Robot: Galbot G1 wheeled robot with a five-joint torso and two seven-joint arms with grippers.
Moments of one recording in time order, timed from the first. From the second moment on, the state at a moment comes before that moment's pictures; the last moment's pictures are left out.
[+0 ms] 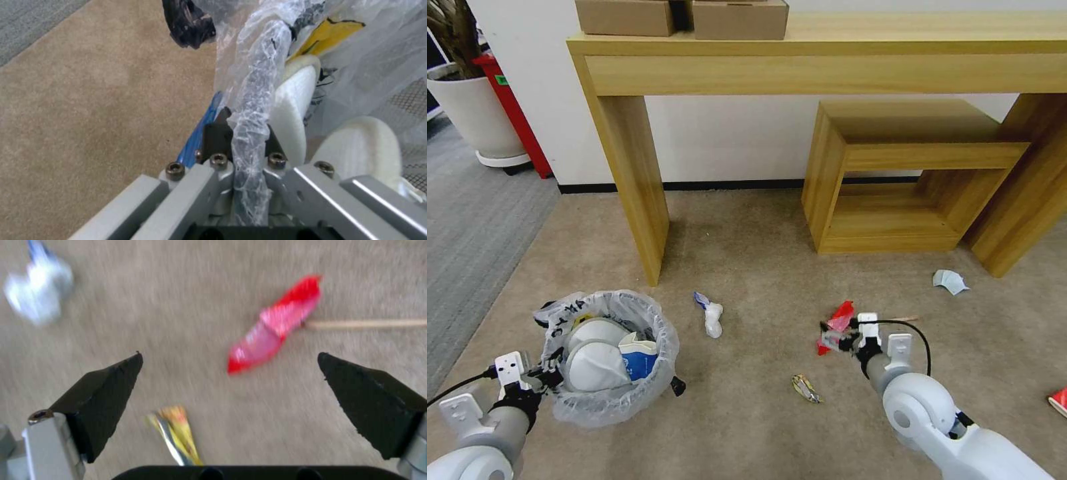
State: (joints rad) left arm 1.67 -1.35 -0.97 -2.18 -0.65 0.55 -0.09; right arm -1.18 0.76 0.06 1.99 0.98 -0.55 0.55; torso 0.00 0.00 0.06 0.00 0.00
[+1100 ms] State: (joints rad) left arm 1.65 -1.36 -0.96 -2.16 -0.63 0.53 -0.09; right arm -1.01 0.85 -0.33 1.64 0.82 -0.57 0.47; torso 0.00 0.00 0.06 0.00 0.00
